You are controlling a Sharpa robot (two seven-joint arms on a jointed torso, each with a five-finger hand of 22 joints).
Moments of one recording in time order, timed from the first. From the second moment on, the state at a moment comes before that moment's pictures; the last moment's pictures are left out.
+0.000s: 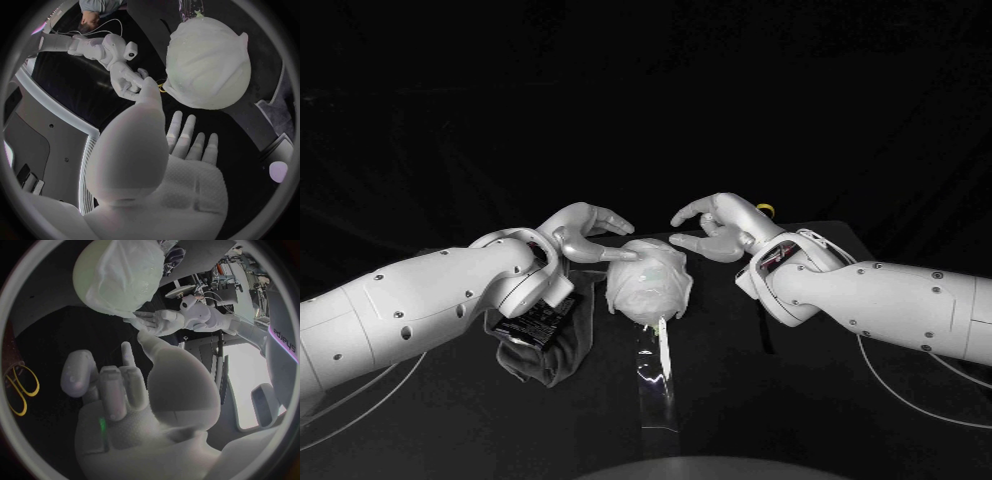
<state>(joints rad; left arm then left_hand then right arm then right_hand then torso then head) 1.20 -0.69 -0.06 1.38 -0.71 -0.24 0.08 1.59 -0.21 -0.10 0.30 0.06 0.60 0.17 0.42 0.16 0.64 0.20 0.20 0.07 0.21 0.21 0.12 0.06 0.07 0.18 0.30 0.10 0.04 1.21 -0.80 -0.17 1.53 -1.12 -0.71 0.11 1.23 -0.16 0.39 0.05 0.05 0.96 0.15 0.20 0.37 1.47 0.06 1.57 1.31 1.47 -0.01 1.57 1.31 0.08 1.32 0.10 1.23 1.25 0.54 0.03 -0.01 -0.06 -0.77</state>
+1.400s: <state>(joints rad) 1.25 -0.53 -0.06 1.17 -1.04 -0.09 0.14 1.69 -0.07 0.15 0.27 0.05 0.85 0.20 0.42 0.14 0.87 0.20 0.20 0.06 0.62 0.21 0.31 0.17 0.08 0.21 0.30 0.10 0.04 1.18 -0.75 -0.17 1.47 -1.08 -0.64 0.06 1.28 -0.12 0.38 0.05 0.05 0.99 0.14 0.17 0.37 1.47 0.08 1.56 1.31 1.47 0.01 1.57 1.31 0.09 1.29 0.11 1.19 1.23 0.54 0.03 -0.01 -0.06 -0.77</state>
